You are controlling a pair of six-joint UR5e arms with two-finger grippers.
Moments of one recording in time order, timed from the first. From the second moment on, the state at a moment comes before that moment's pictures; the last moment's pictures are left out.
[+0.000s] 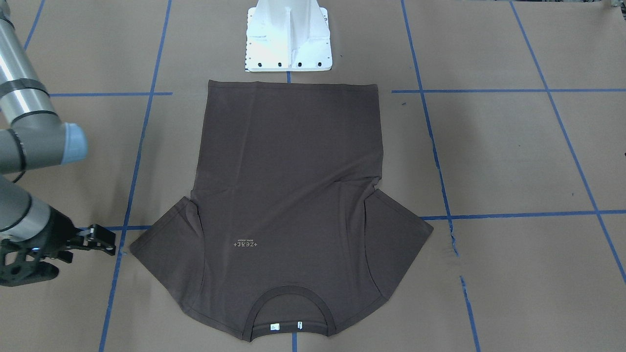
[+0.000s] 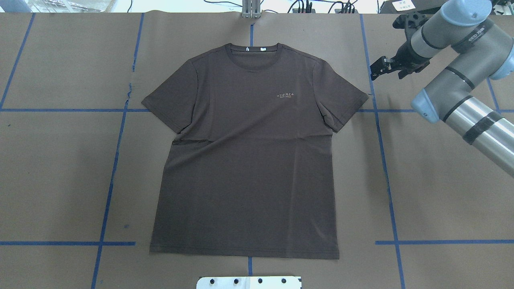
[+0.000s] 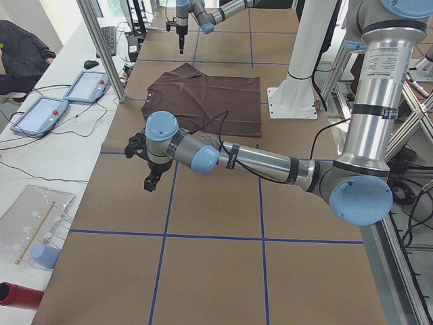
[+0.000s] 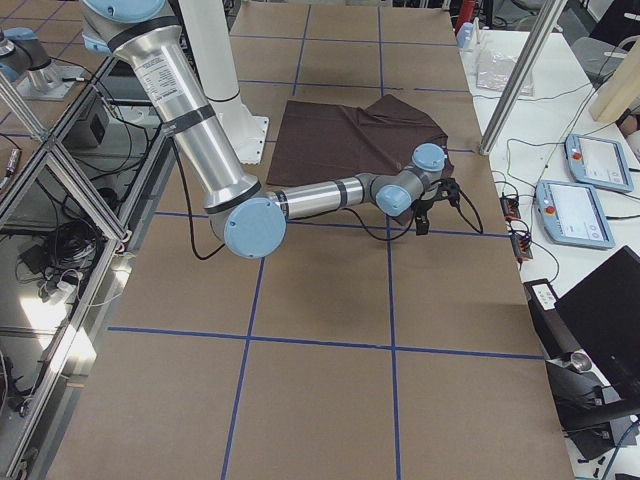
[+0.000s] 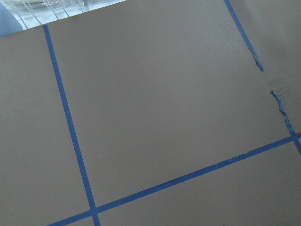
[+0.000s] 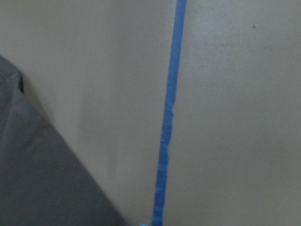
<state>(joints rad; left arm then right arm) -1.47 -1.70 -1.65 -1.86 -2.38 -0.09 1.01 -1.05 1.21 -1.06 2.16 0.76</state>
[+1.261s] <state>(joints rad) -1.47 -1.70 -1.65 -1.86 -2.39 -0.12 0.91 -1.00 1.15 -1.05 2.09 0.90</state>
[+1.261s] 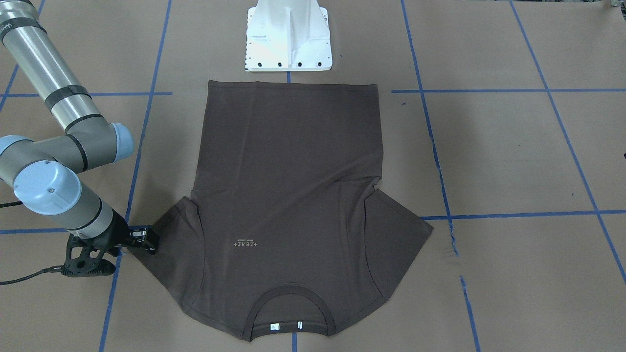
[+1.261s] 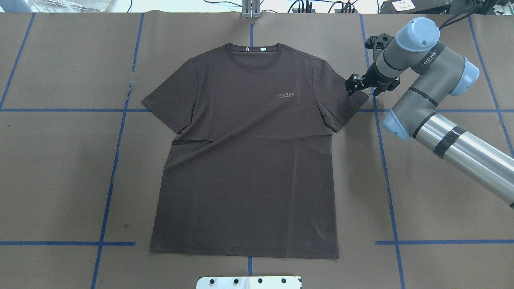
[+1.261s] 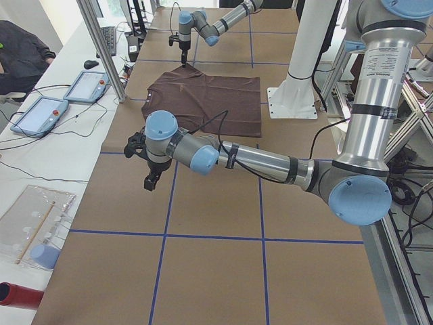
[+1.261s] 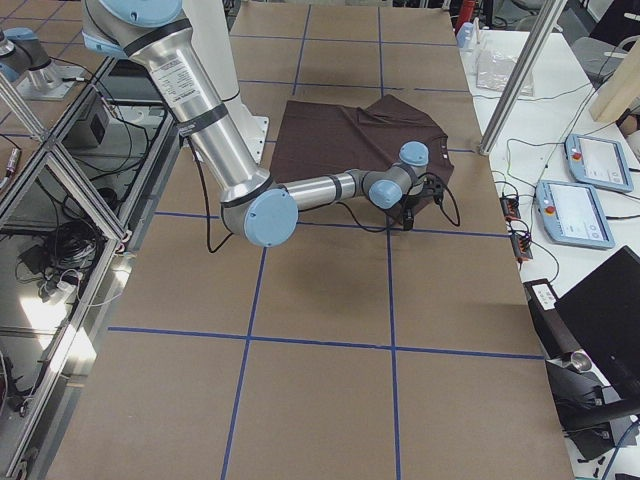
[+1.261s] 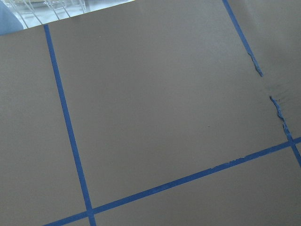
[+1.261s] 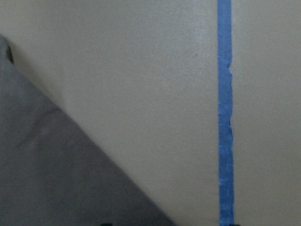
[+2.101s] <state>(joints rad) -1.47 -1.71 -1.64 -1.86 -2.39 -0.12 0.91 -0.99 1.16 -1.05 2.11 0.89</state>
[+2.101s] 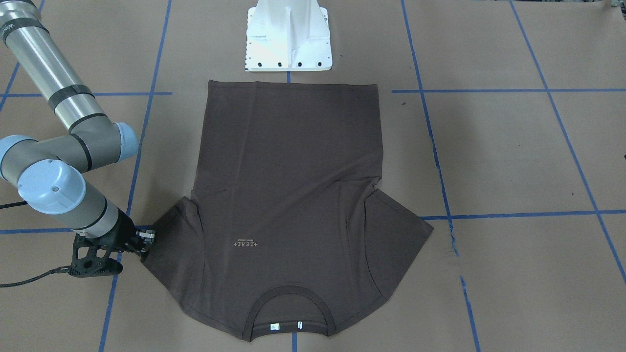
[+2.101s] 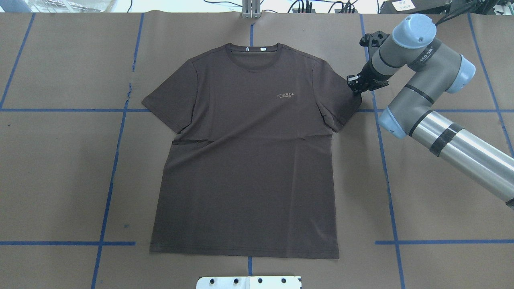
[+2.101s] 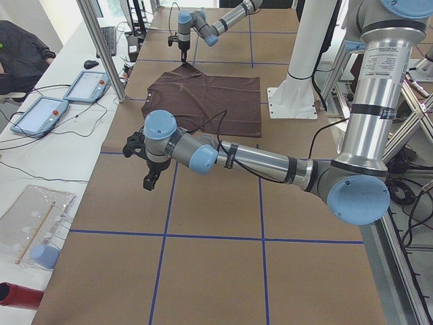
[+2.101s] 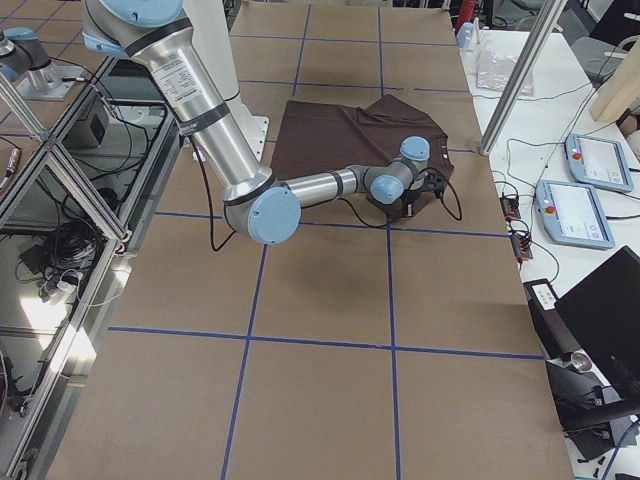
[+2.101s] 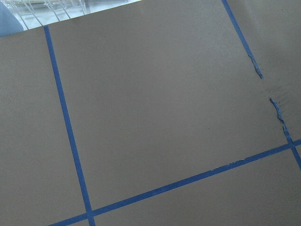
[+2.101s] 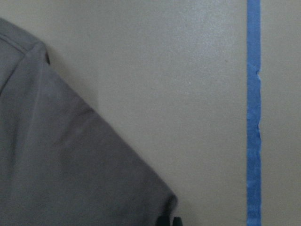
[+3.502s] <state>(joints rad) -1.47 -1.73 -1.63 -1.86 -2.39 -0.14 0.77 -0.69 1.12 -1.04 1.96 0.96</state>
